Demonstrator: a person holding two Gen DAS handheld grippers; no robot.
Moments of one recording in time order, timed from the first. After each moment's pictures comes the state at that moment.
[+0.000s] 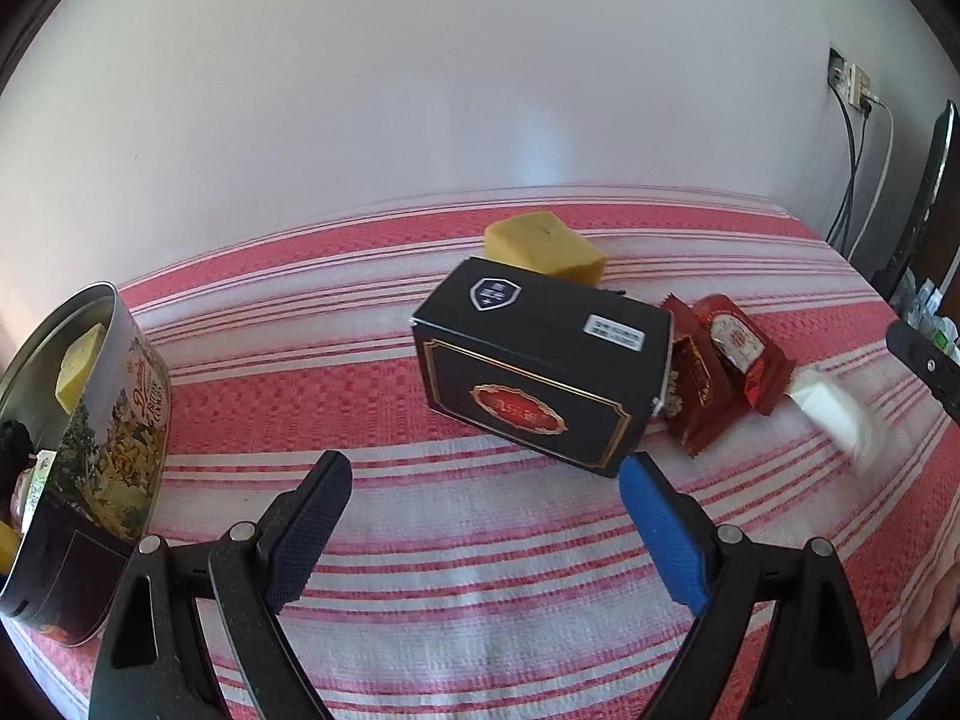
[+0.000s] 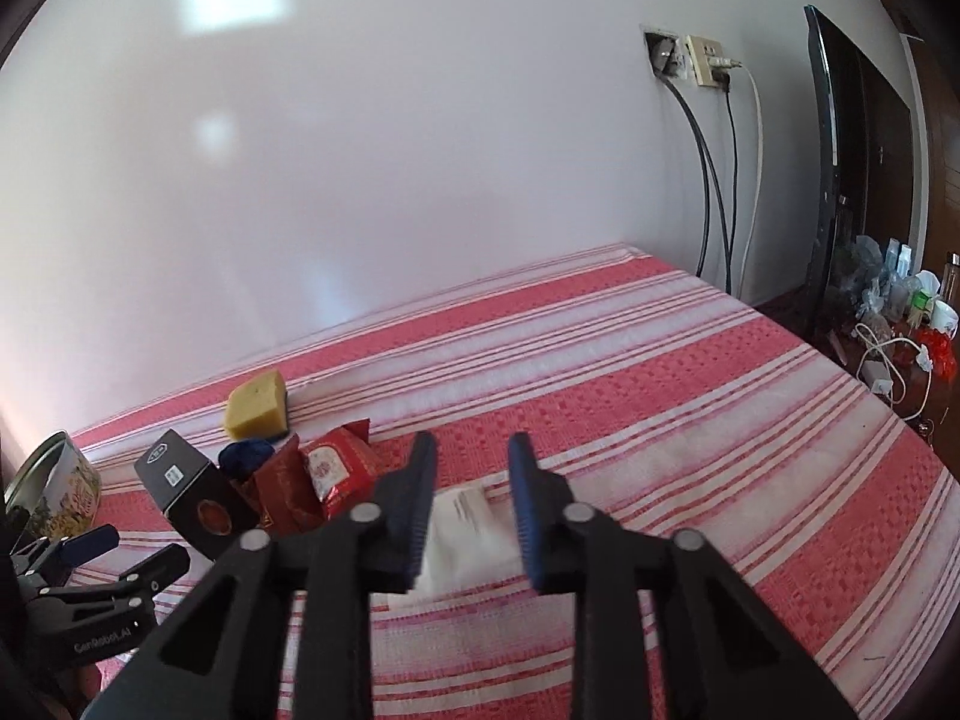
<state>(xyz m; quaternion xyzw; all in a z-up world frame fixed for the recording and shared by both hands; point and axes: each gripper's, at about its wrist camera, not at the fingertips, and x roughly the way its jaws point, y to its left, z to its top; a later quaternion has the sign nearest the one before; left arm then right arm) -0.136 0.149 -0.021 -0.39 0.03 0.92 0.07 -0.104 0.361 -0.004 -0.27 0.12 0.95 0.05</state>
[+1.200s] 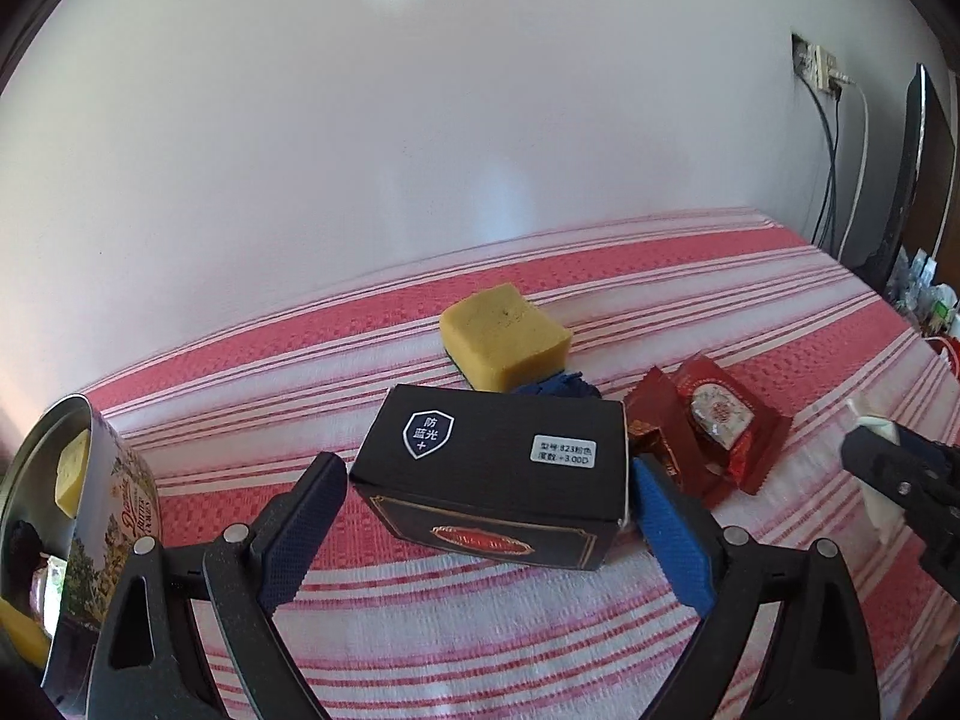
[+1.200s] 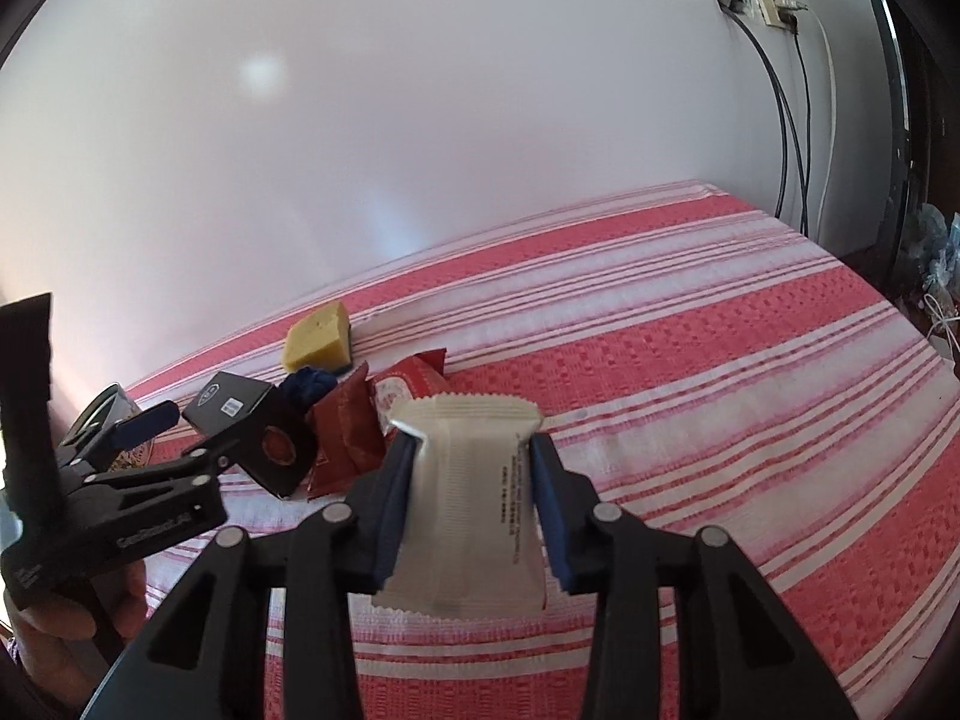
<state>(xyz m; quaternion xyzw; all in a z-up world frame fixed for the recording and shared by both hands) -0.166 0.188 -0.008 -0.35 0.10 0.93 0.09 -0.119 0.351 -0.027 -0.33 0.14 0.93 -0.04</state>
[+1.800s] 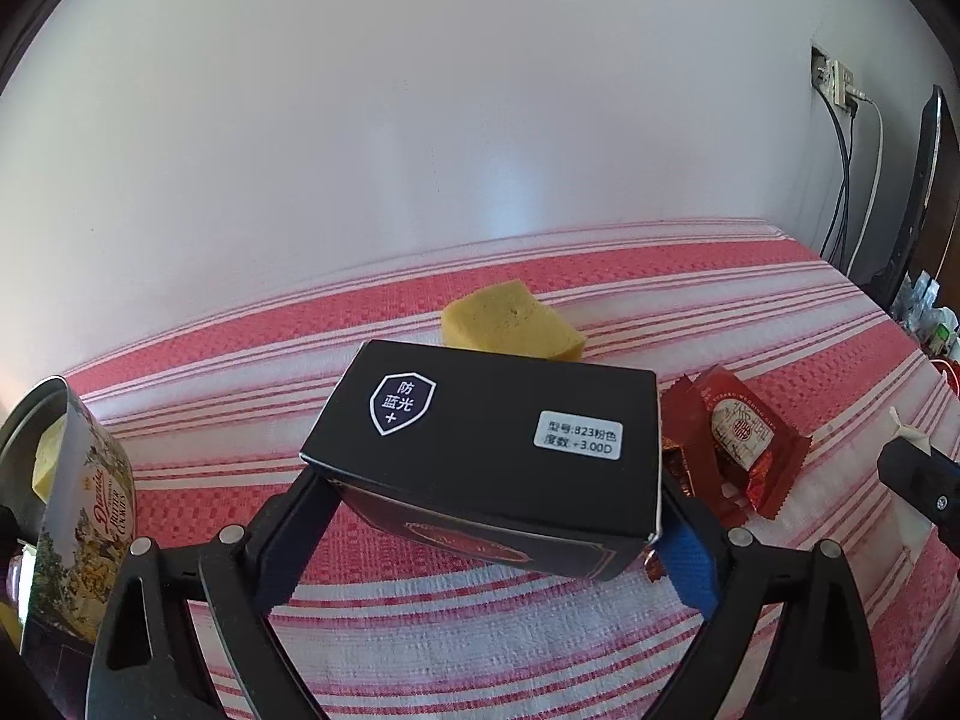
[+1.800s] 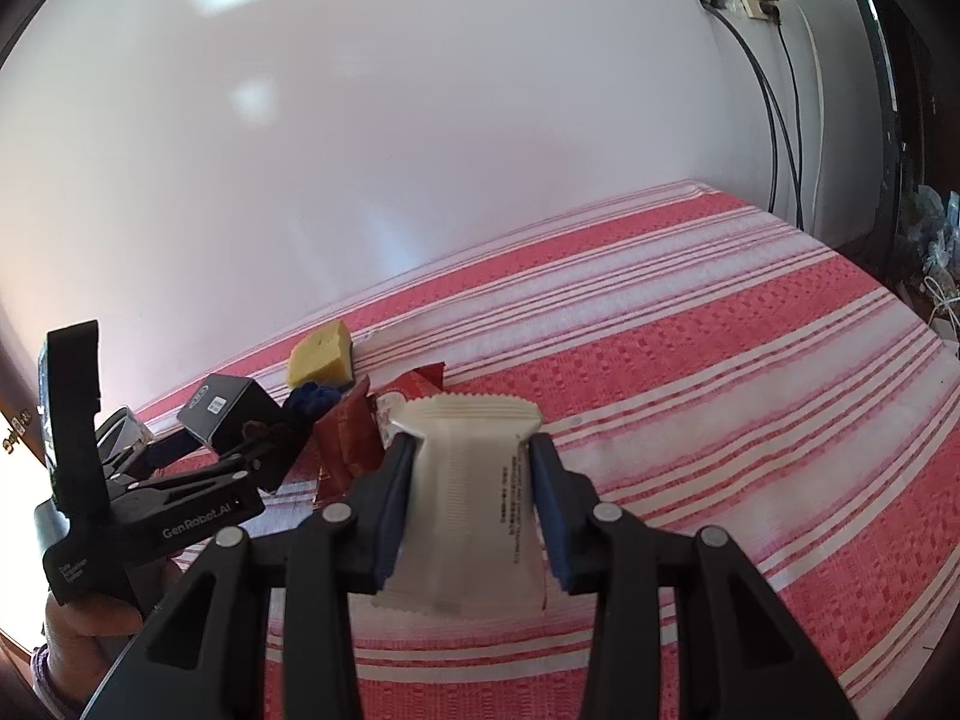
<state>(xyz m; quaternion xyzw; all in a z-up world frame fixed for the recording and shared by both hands) -0.177 0.180 -0.015 -0.34 0.07 0.93 0.09 -0.105 0.356 -0.021 -0.31 0.16 0.94 -0.04</state>
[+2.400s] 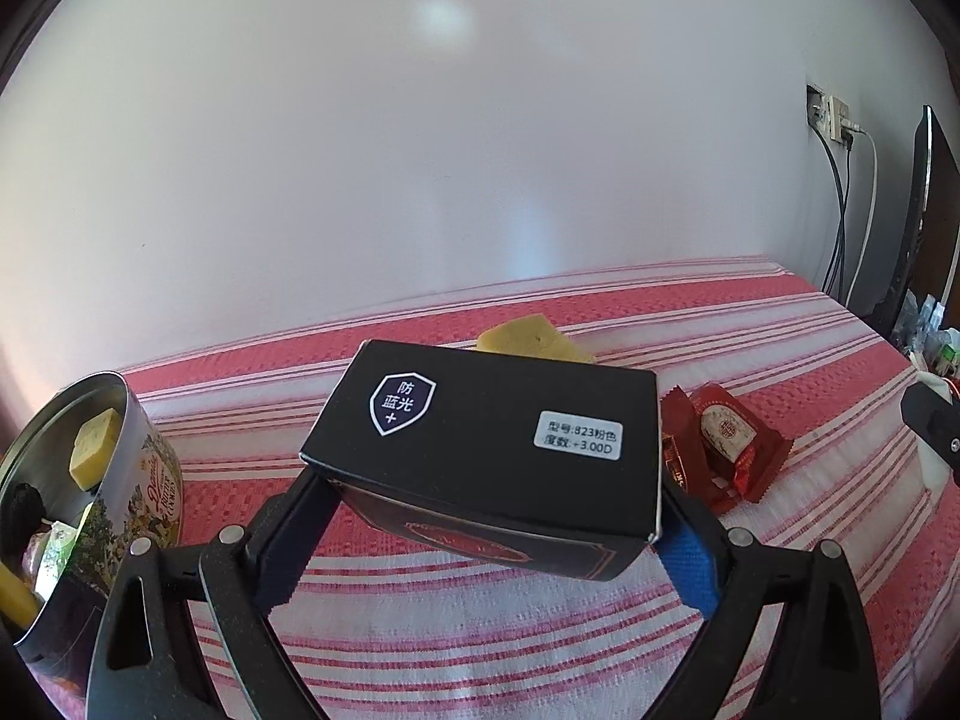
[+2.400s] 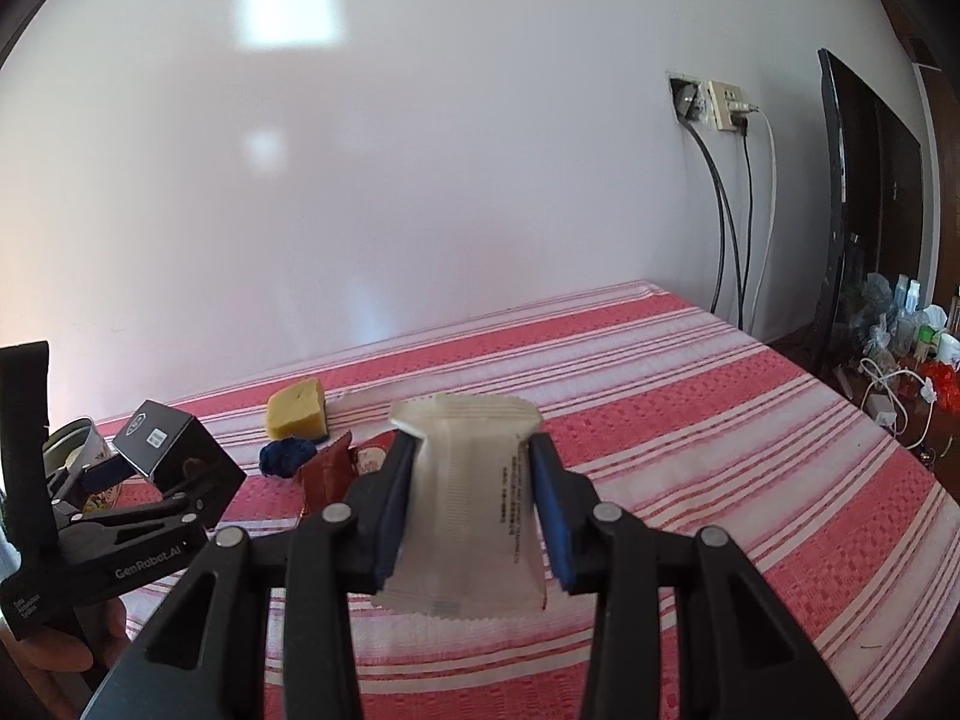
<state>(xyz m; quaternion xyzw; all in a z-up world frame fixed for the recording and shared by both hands) -0.155 0.166 -0.003 -0.29 0.06 0.95 0.08 -0.076 0.341 0.002 -0.22 0.09 0.97 0.04</state>
